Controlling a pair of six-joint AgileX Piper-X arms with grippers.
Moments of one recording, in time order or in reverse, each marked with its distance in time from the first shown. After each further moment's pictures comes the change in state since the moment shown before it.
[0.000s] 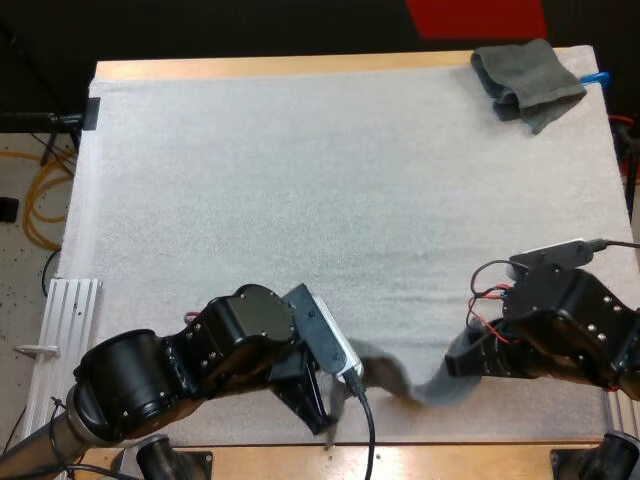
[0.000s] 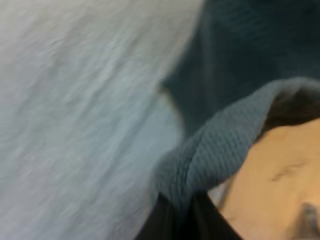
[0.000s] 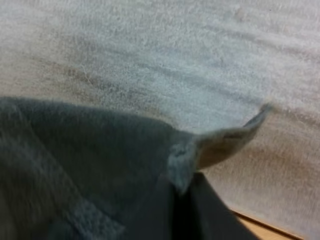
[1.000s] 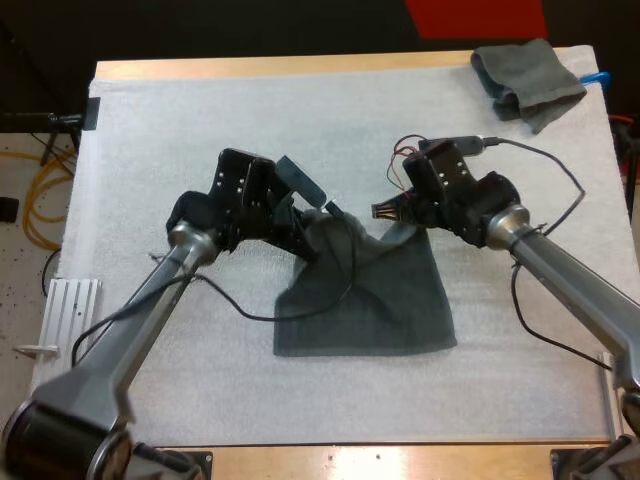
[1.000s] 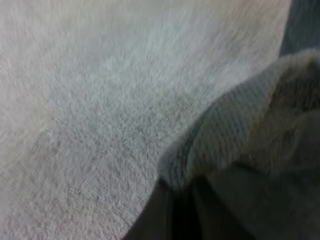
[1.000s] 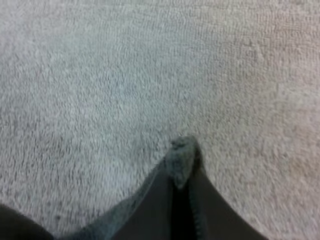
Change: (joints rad) left arm 0.667 0.576 0.162 -0.569 0.190 0.455; right arm -0.383 0.667 0.118 -0.839 0.092 -0.269
